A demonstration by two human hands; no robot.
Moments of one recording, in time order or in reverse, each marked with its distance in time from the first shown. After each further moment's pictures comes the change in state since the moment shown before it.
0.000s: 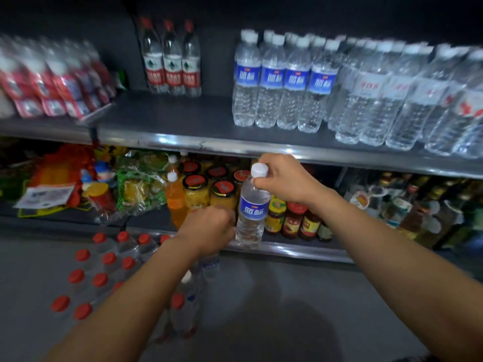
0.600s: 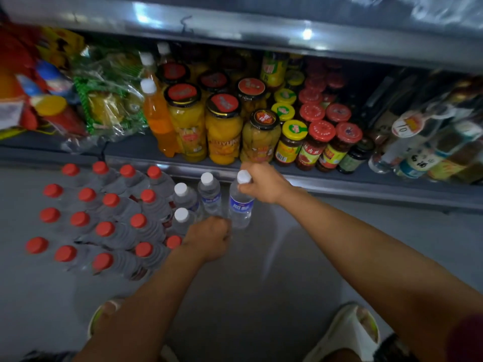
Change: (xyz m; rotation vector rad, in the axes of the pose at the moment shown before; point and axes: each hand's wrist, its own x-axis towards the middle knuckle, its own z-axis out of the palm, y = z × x) left_hand -0.021 -0.035 0.193 -0.182 -0.460 -0.134; right_hand -0.023 0.099 0.201 0.014 -0.415 0.192
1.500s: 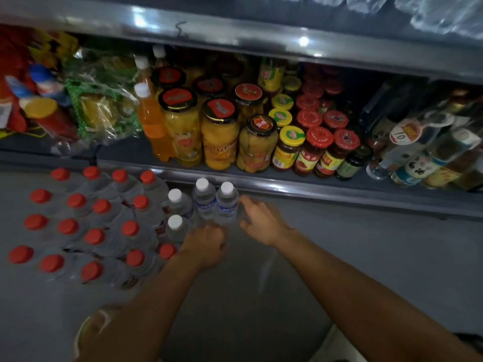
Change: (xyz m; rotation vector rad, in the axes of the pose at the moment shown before) left_hand 0.016 -0.002 0.010 0.102 -0.042 -0.012; right_hand -0.035 0.015 0.050 -0.187 -0.069 0.056
